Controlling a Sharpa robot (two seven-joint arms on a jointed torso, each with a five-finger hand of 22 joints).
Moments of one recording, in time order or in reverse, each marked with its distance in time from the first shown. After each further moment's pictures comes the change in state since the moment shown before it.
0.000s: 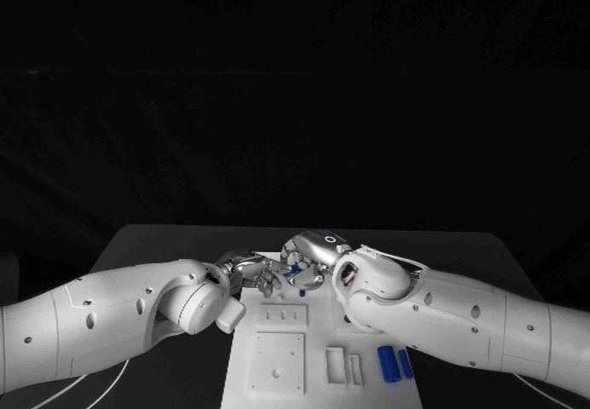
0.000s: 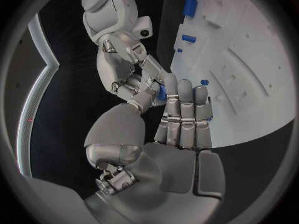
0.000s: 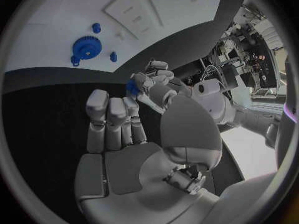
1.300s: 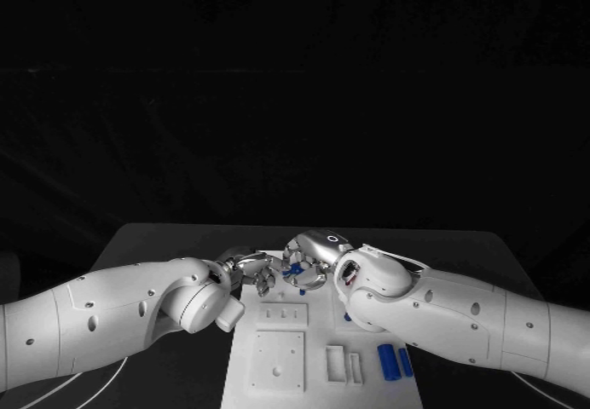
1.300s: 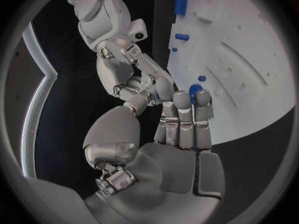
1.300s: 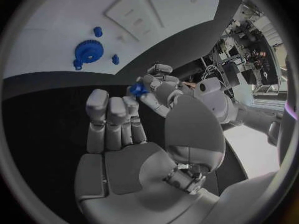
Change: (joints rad) left arm 0.001 0.003 0.001 0.002 -0.096 -0.020 -0.021; left_hand -0.129 -0.009 0.060 -0.036 0.176 0.032 -0.024 0.058 0.000 0.052 -0.074 0.245 0.137 0.040 -0.076 0.253 0.028 -0.009 0.022 -0.007 0.184 -0.012; right arm -0.003 0.000 -0.002 -0.016 0.032 0.000 0.003; right_hand -0.060 -0.125 -0.046 0.090 0.009 -0.035 0.046 -0.030 0.033 -0.033 0.018 -0.050 -0.035 0.006 0.008 -0.019 0.000 0.000 0.009 -0.002 -0.012 0.000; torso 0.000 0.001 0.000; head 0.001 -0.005
